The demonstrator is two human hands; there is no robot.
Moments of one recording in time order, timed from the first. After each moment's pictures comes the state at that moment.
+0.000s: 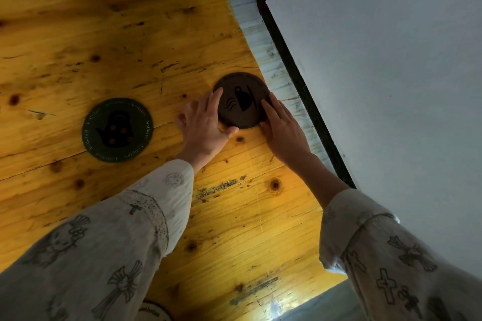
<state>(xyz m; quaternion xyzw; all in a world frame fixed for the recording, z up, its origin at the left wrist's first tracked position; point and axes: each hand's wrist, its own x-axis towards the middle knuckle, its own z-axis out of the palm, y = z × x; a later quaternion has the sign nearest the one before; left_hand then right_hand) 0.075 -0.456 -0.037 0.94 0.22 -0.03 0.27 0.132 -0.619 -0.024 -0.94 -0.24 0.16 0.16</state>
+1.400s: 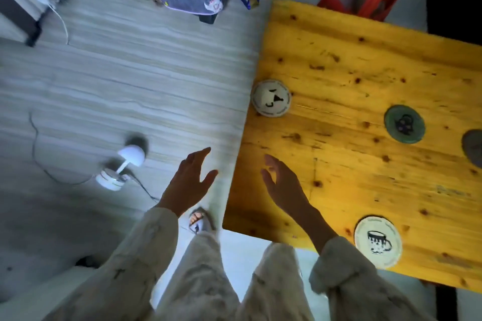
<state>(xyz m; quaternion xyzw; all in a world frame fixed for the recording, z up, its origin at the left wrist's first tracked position) -0.571 -0.141 0.077 0.79 0.45 0.01 0.41 -0.395 -0.267 0.085 -0.83 -0.38 0.35 0.22</state>
